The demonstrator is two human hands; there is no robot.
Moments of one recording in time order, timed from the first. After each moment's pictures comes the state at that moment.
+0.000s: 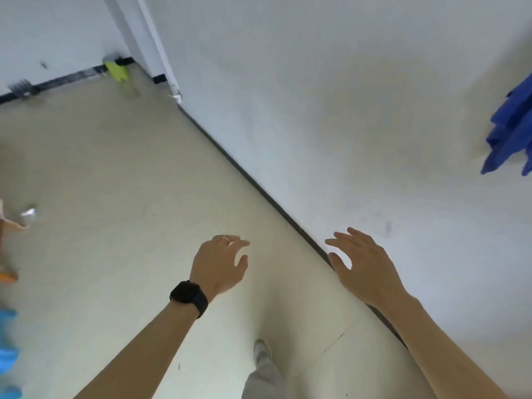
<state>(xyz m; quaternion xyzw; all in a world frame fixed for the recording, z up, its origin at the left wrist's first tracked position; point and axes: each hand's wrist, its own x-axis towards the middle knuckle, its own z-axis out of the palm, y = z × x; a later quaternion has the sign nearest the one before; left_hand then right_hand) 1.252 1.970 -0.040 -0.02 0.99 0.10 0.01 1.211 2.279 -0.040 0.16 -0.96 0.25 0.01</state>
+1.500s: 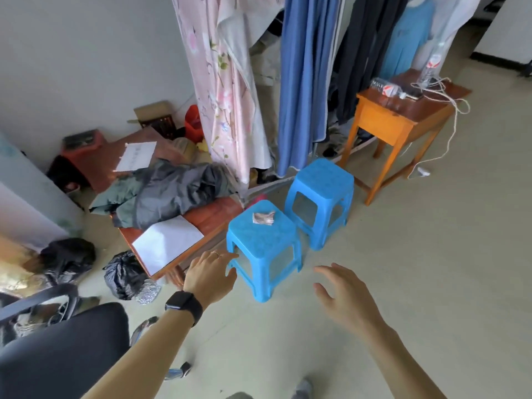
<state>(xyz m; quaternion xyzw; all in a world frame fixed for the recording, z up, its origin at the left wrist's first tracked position) 2.010 1.268 -0.093 -0.75 0.65 0.14 0.00 1.705 1.262 -0.082 0.77 -0.59 0.09 -0.23</state>
